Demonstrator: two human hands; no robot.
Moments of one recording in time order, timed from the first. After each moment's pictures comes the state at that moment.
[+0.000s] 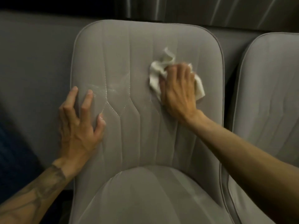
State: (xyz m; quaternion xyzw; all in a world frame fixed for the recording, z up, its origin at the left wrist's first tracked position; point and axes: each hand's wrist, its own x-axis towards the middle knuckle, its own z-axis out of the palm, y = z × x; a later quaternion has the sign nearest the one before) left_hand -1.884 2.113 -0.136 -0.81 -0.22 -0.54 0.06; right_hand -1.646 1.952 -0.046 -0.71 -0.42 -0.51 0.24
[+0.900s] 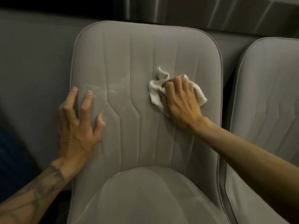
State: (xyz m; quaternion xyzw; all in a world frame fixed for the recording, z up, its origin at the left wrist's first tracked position) left_hand -1.883 2.108 -0.134 -0.81 -0.23 -0.55 0.06; right_hand -1.640 1.928 -0.057 -0.70 -0.51 -0.48 0.13
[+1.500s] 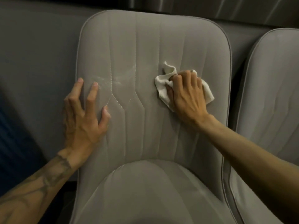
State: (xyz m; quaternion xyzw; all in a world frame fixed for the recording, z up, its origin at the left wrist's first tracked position) left_hand -1.883 2.112 -0.135 -0.80 -0.23 -0.54 0.07; right_hand -1.632 1.934 -0.070 -0.69 -0.49 -0.50 0.16
